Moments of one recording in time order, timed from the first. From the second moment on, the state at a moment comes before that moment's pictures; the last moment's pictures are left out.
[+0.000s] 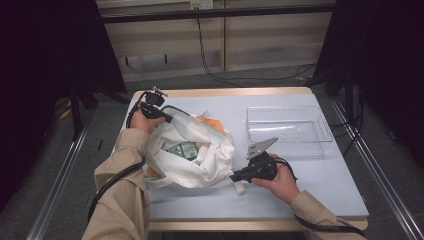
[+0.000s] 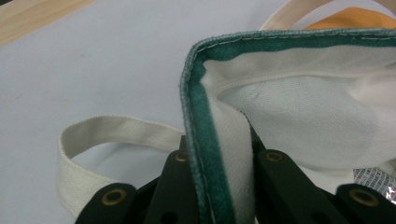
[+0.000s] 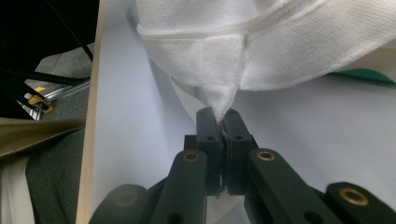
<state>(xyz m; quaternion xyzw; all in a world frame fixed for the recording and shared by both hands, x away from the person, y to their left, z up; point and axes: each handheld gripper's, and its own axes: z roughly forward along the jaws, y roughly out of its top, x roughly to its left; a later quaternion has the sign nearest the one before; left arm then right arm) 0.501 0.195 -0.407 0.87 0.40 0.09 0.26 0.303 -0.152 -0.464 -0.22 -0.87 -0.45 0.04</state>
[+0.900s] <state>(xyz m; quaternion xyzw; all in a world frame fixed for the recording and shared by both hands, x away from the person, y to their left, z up) 0.457 0.192 -0.352 0.87 0.38 0.07 0.30 0.306 -0.167 -0.400 -0.25 -0.85 -0.46 -0.04</state>
